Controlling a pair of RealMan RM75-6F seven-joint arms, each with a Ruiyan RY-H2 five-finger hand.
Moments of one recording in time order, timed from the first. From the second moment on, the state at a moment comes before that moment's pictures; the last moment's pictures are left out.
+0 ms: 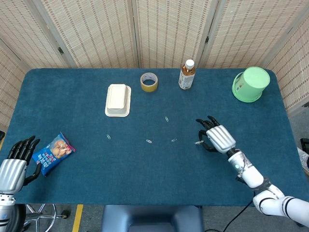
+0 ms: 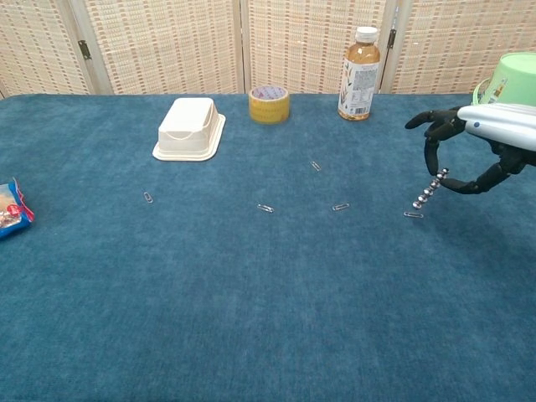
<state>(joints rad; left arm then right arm) -0.15 -1.20 -0.04 -1.43 1.59 1.54 -0.04 0.62 -1.40 0.03 -1.25 -1.50 1.03 0.15</state>
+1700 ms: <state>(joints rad) -0.16 -1.21 -0.04 -1.42 1.57 1.51 -0.03 0.47 -1.24 0.04 -1.39 -1.52 1.25 0.14</state>
